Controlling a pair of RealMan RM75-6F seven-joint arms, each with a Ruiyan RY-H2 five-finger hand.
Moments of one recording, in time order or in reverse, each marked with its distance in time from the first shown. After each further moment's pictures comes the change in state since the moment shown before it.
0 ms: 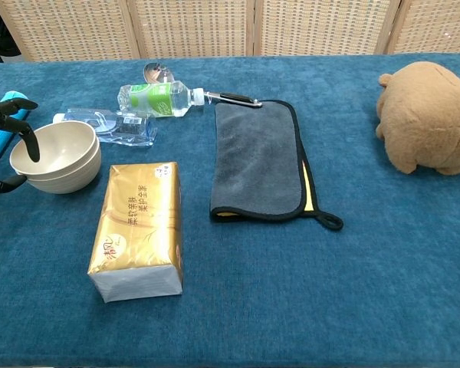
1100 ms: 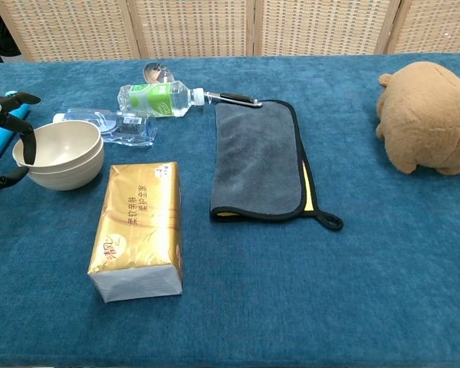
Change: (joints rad) left arm 0.005 -0.017 0.001 0.005 0.035 0.023 0.011; right arm 0.002 0.000 -0.001 -0.004 0.002 -0.007 -0.003
